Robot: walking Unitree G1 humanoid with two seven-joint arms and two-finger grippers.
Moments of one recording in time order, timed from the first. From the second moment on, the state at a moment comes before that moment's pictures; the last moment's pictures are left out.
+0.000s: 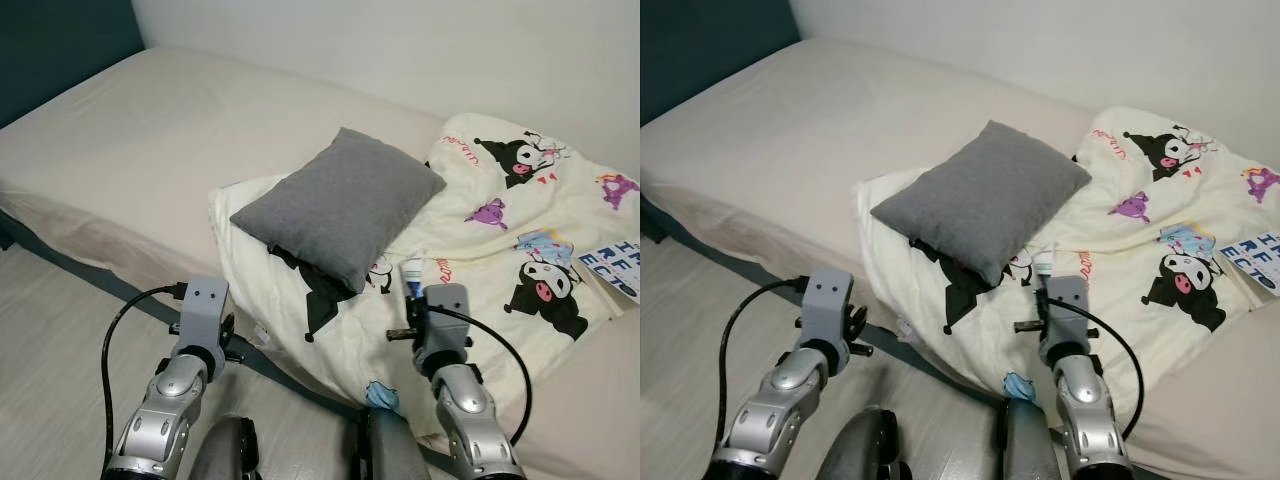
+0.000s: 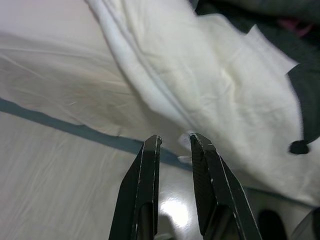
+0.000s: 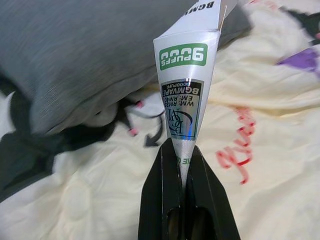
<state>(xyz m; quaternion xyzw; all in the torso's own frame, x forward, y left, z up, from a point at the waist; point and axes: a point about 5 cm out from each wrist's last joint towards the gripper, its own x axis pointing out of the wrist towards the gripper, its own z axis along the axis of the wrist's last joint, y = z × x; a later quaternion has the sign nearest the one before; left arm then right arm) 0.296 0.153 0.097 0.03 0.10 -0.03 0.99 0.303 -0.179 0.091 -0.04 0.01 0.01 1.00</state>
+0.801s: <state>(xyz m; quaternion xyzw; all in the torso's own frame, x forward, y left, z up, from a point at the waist) 0.290 0.162 0.092 0.01 0.09 0.01 1.00 0.301 -0.163 0.089 -0.03 0.04 0.08 1.00</state>
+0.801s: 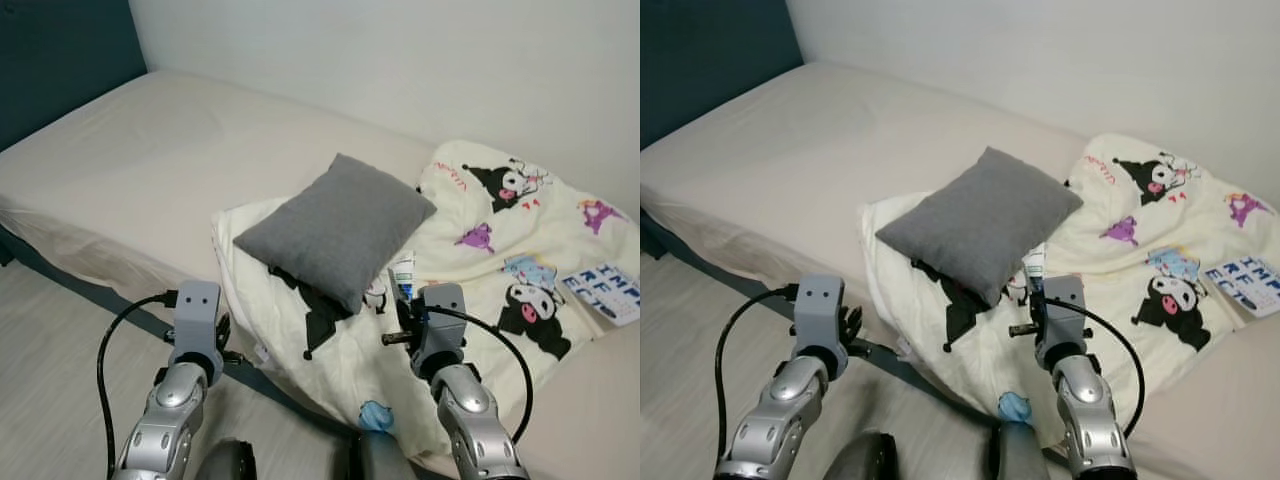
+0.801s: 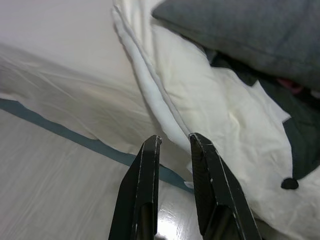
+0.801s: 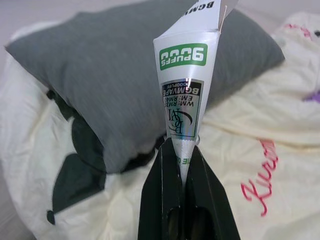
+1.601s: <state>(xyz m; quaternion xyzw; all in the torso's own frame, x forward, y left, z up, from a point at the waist) 0.288 0.163 0.091 0.01 0.09 0.01 1.00 0.298 -0.160 0.083 -0.01 0.05 0.09 1.00</state>
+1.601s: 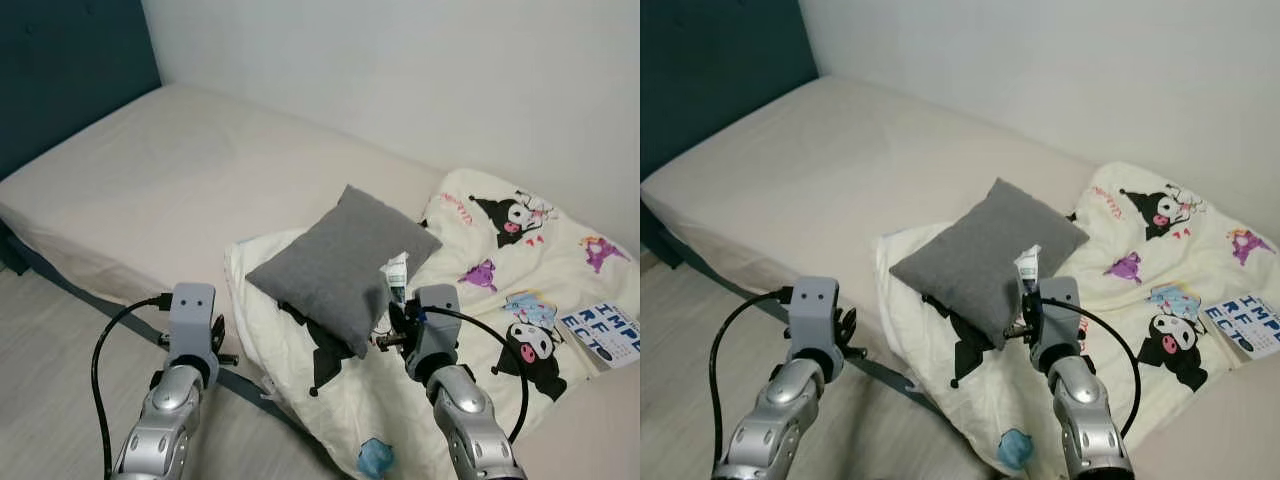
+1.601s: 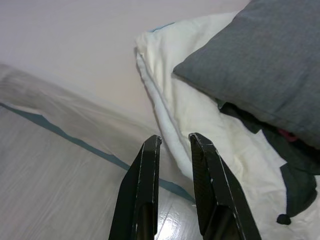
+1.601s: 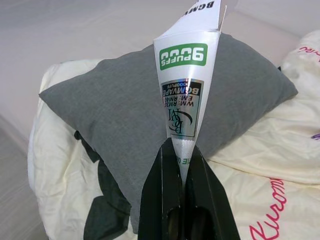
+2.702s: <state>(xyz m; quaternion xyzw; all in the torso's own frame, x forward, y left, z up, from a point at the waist) 0.291 0.158 0.077 0.03 0.11 -0.01 0.99 0.288 -0.159 0.058 0.00 0.08 0.04 1.00</state>
